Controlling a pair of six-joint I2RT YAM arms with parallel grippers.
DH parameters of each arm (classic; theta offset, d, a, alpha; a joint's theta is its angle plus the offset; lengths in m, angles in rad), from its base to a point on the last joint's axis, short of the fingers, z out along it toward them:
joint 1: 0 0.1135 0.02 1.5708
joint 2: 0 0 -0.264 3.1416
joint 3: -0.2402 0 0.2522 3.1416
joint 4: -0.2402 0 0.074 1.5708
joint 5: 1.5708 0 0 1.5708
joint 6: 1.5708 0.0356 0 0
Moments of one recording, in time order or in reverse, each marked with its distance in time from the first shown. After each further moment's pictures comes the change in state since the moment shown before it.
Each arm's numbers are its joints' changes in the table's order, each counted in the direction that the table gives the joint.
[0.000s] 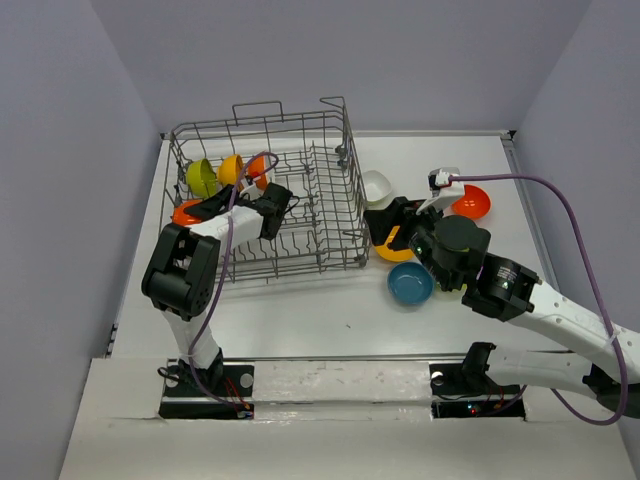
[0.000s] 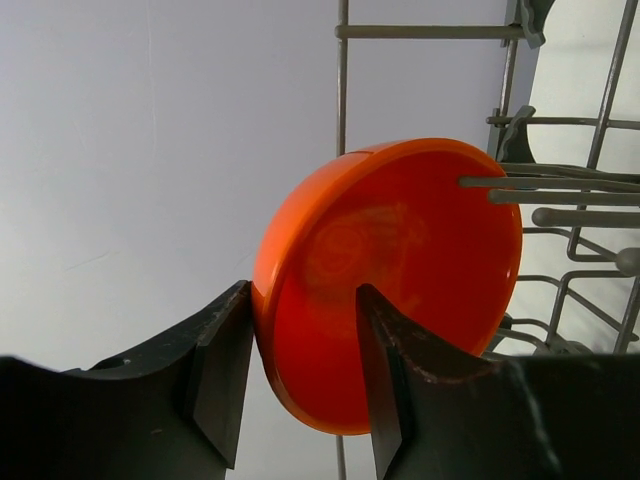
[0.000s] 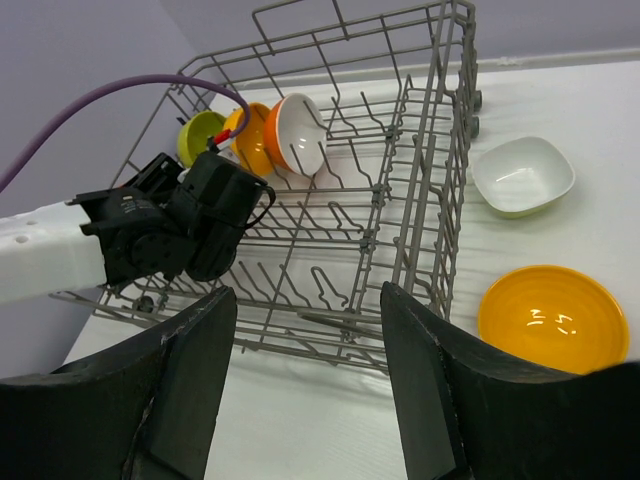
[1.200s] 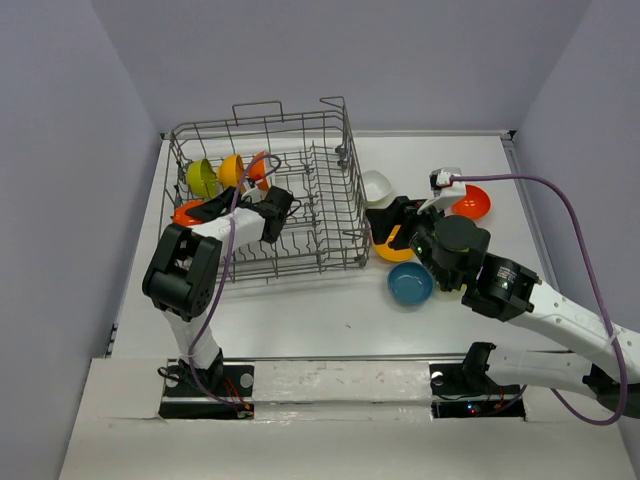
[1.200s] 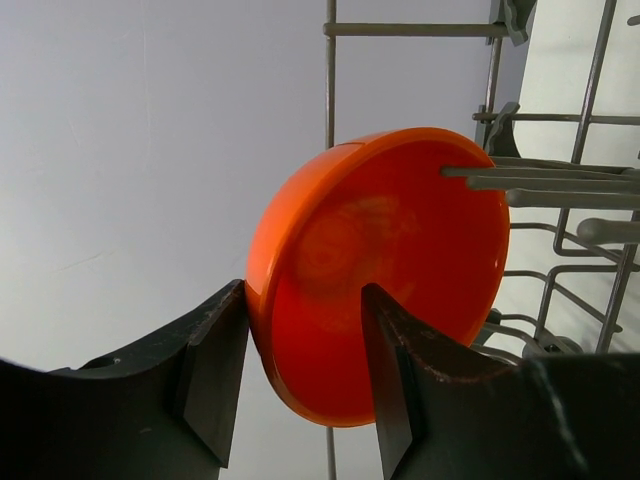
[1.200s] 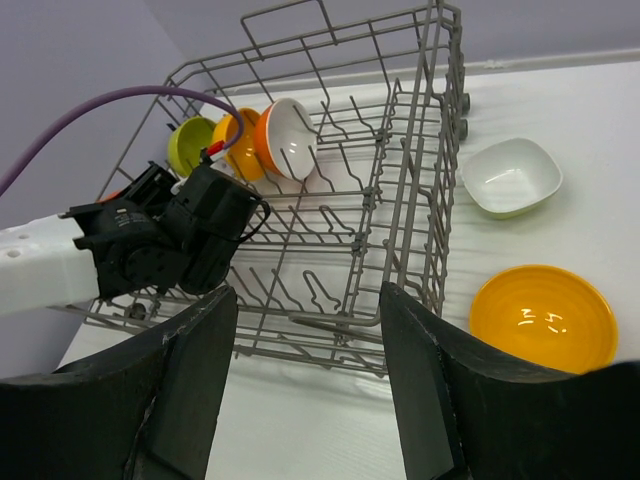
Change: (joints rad) left arm -0.016 0.000 0.018 -0.007 0.005 -0.027; right arm 0.000 0.000 0.002 0.000 0.026 -0.001
